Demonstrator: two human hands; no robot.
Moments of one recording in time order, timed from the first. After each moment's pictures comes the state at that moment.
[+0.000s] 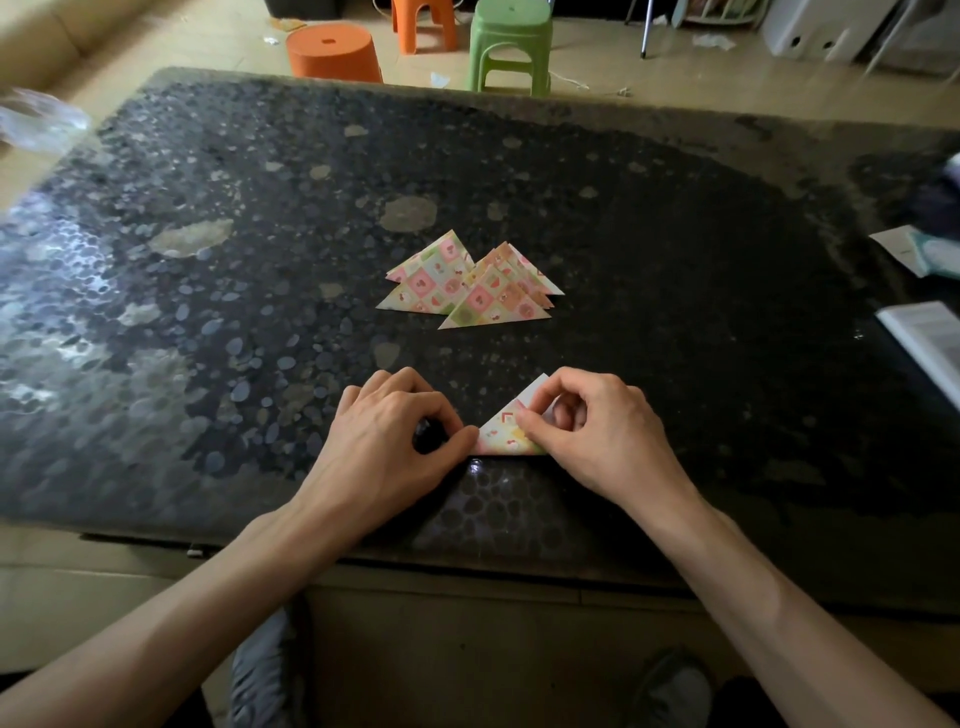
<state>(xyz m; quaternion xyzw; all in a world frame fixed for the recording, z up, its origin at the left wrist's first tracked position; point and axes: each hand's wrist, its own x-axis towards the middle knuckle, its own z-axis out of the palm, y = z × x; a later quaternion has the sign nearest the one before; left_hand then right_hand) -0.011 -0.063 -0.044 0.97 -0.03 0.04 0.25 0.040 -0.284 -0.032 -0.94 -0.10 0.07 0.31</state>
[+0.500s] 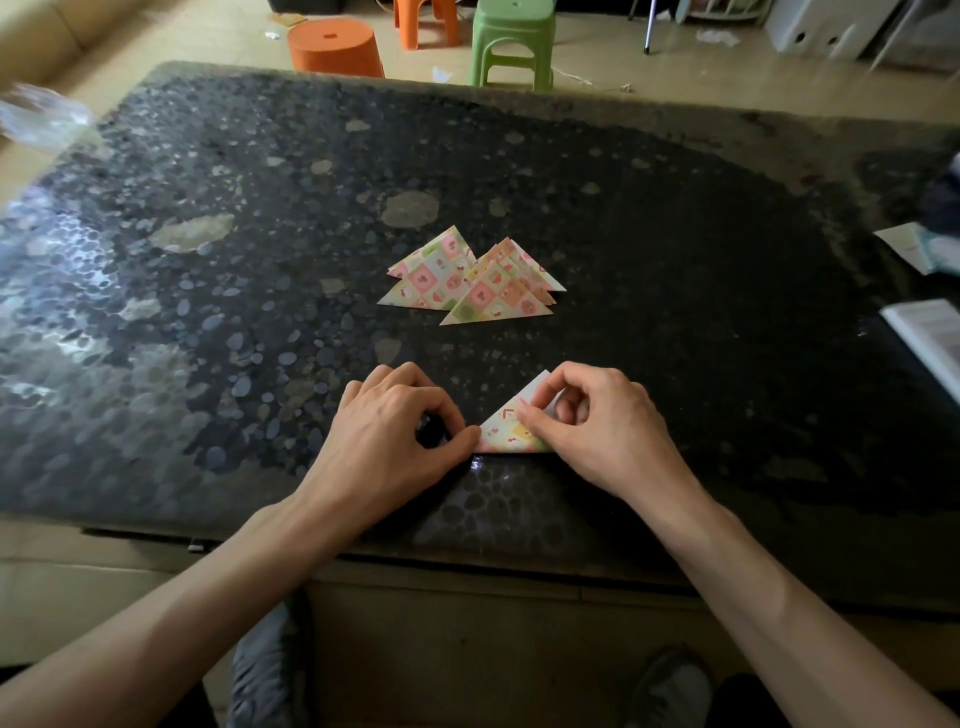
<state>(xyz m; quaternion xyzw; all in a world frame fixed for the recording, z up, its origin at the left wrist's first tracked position) -0.009 -0.065 -0.042 0.97 -0.02 0.02 0.25 0.042 -0.283 -0.028 -0.94 -0.08 0.10 0.31</state>
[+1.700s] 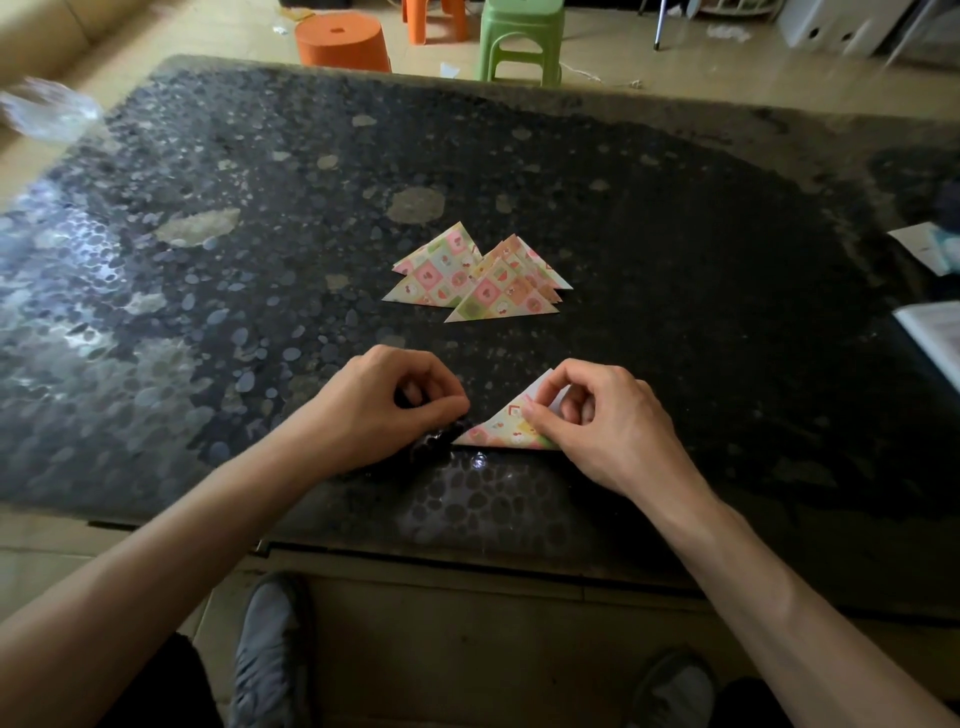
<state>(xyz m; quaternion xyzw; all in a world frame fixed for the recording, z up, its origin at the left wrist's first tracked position) 0.015 -0.042 -0.020 0.92 -0.04 -0.08 0.37 0.045 -0.285 -0.028 -0.94 -0.09 0.11 0.30</state>
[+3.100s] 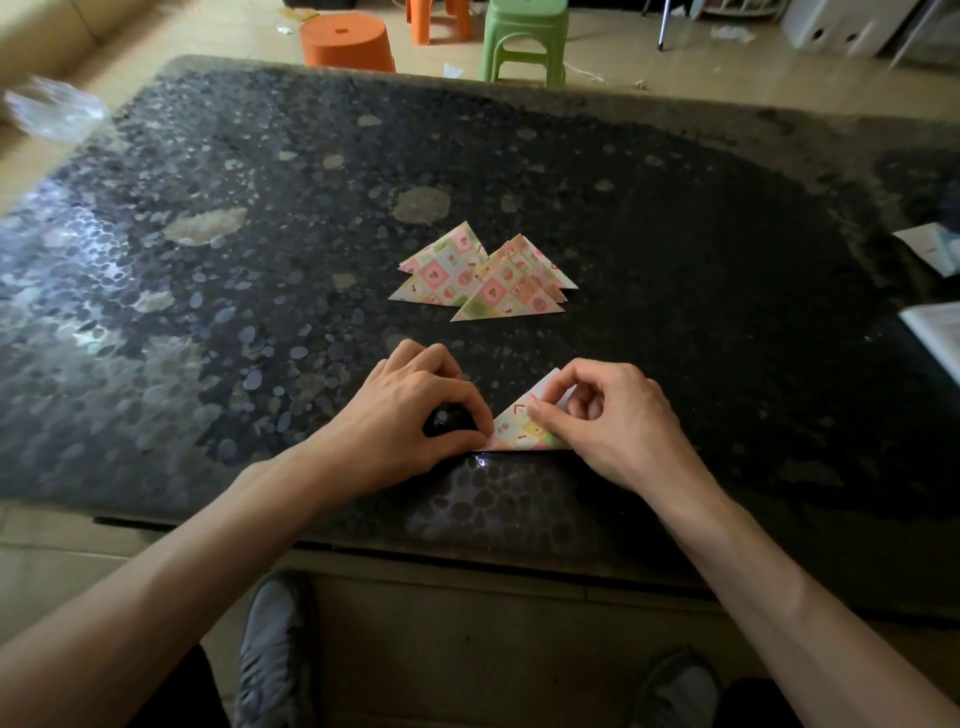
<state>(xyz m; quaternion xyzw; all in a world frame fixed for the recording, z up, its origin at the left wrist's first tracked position) 0.011 -0.049 -0.034 0.95 -0.16 -0.06 0.26 0.046 -0.284 -0.025 -0.94 -0.07 0.12 0.32</state>
